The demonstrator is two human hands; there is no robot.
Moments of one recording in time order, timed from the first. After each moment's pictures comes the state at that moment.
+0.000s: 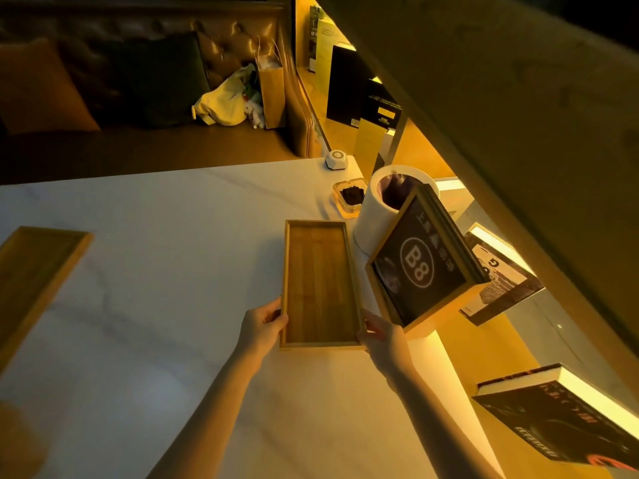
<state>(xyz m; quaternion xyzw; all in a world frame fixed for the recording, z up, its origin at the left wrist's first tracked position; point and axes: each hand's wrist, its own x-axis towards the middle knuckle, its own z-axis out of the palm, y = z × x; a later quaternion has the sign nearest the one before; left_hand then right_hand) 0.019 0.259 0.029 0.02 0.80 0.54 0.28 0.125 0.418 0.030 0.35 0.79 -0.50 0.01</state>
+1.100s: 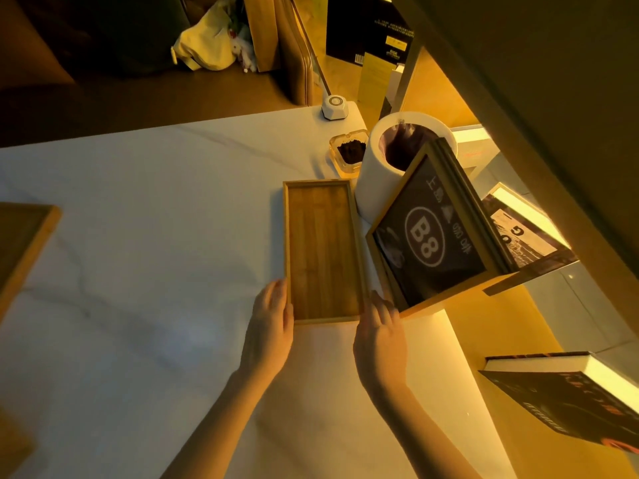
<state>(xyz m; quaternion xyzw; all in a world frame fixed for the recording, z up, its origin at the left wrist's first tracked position) 0.039 0.277 -0.030 0.22 0.93 0.29 0.09 0.134 0.409 -0.033 0.36 0.90 -0.26 -0.06</state>
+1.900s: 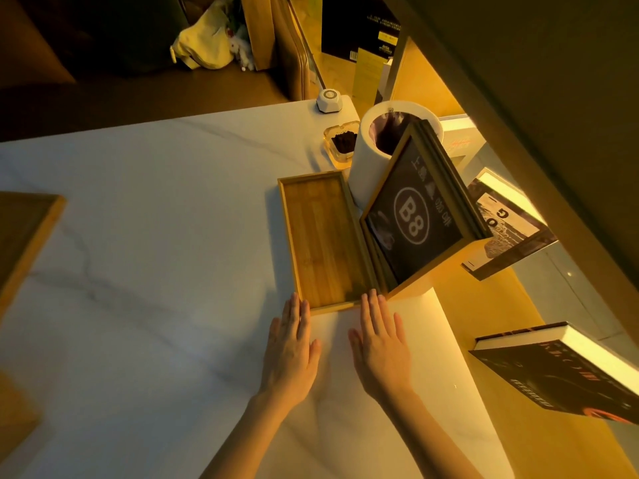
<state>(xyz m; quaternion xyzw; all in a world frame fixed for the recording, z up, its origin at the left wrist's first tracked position) 0.111 0.276 -0.054 0.28 0.93 0.19 0.15 0.180 0.410 -0.040 0.25 0.96 -0.10 0.06</state>
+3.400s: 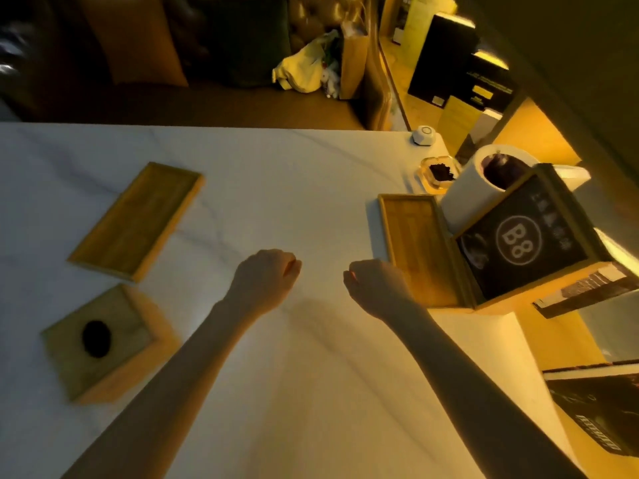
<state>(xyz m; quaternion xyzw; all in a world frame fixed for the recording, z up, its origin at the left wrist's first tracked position) 0.002 0.101 0.088 0.25 0.94 0.21 0.08 0.057 0.275 0.082 0.06 0.99 -0.12 0.10</state>
